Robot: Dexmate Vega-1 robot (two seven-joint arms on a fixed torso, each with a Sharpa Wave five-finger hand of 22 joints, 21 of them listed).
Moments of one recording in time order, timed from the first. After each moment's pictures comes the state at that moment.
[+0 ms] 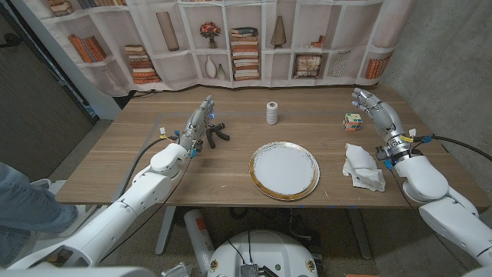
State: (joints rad) left arm 0.94 0.59 0.38 -1.52 -0.61 -0.19 0.05; left_hand 0.27 -0.09 0.28 0.10 0.33 -0.08 0.06 0.21 0.18 -0.11 0.01 0.21 0.18 -0.16 0.02 0.19 0.18 -0.17 -0.01 0.20 0.18; right arm -1.39 -0.75 0.01 -1.80 0.30 0.45 -0.18; right_hand 0.20 -0.02 0.34 -0.03 0.23 0.21 0.04 0.20 0.19 0.23 0.07 0.23 0.18 0.14 0.01 0.19 0.18 0.22 -0.04 0.33 0.17
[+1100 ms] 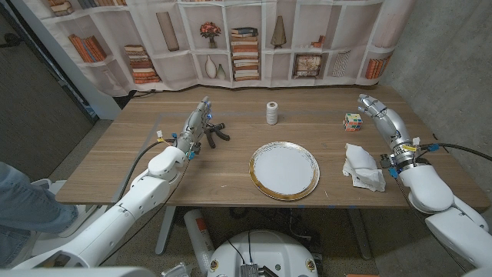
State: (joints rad) left arm 0.97 0.59 0.36 -1.53 -0.62 -0.22 0.05; left_hand 0.27 -0.09 0.27 0.10 0.33 -0.07 0.05 0.21 0.18 -0.10 0.01 0.21 0.18 -0.16 0.02 0.19 0.18 -0.17 -0.01 0.20 0.18; right arm -1.47 -0.72 0.07 -1.84 0.16 0.42 -0.24; right_hand 0.20 -0.02 0.34 -0.04 0.23 0.22 0.04 0.20 0.19 0.25 0.07 0.23 0.18 0.16 0.01 0.19 0.18 0.24 -0.04 0.32 0.17
